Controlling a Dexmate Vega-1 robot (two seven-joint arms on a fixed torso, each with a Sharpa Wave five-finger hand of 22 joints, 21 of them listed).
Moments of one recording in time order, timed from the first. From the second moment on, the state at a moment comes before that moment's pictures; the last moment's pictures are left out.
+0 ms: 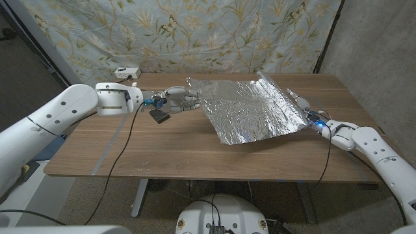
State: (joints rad) left arm 0.81 1.04 0.25 -2.08 -1.59 0.73 0.16; left_hand 1.42 0.03 0.48 -0.17 0.48 0.46 0.18 0.19 0.23 0.56 0.02 0.89 0.73 0.95 -0.15 0.61 0.60 0.59 -0.10 1.35 0.18; right arm -0.90 -0.66 -0.05 -1.30 1.46 -0.56 0.41; right_hand 0.78 0.08 0.16 -0.14 0.20 0.65 0.15 0.21 0.19 0.69 0.09 0.36 0.36 0.76 -0.02 0.27 0.42 0.85 0.09 0.20 0.18
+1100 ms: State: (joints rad) left arm 0.78 1.00 0.27 -2.00 -1.53 0.72 0.12; left_hand 1.42 0.02 0.48 -0.17 0.47 0.47 0.18 0.19 0.23 0.56 0.02 0.87 0.72 0.96 -0.16 0.61 0.60 0.59 -0.10 1.35 0.18; right arm -0.89 -0.67 -0.05 -1.28 1.45 -0.56 0.42; right_hand 0.78 0.08 0.16 -0.14 0.20 0.66 0.14 0.21 0.19 0.69 0.09 0.35 0.36 0.76 -0.02 0.27 0.43 0.85 0.09 0.20 0.18
